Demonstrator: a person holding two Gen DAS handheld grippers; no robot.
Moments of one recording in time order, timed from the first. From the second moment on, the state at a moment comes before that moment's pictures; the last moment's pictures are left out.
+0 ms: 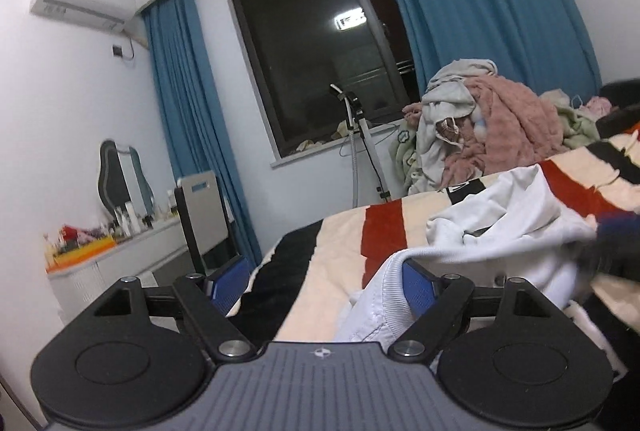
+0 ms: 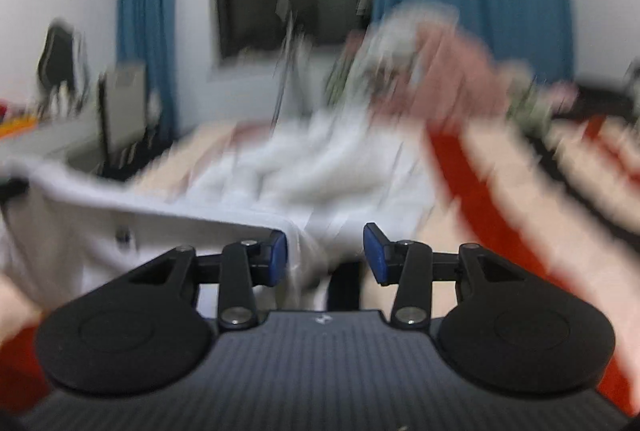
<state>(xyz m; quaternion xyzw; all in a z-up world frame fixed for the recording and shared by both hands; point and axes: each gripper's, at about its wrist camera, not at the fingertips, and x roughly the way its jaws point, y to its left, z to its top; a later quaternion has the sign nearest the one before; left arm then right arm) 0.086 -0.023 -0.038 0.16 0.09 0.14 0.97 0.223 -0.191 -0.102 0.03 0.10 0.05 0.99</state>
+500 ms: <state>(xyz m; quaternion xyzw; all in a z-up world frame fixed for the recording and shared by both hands) 0.097 -0.002 -0.037 0.11 0.12 0.14 0.97 0.197 -0.194 -0.082 0.02 0.15 0.15 0.98</state>
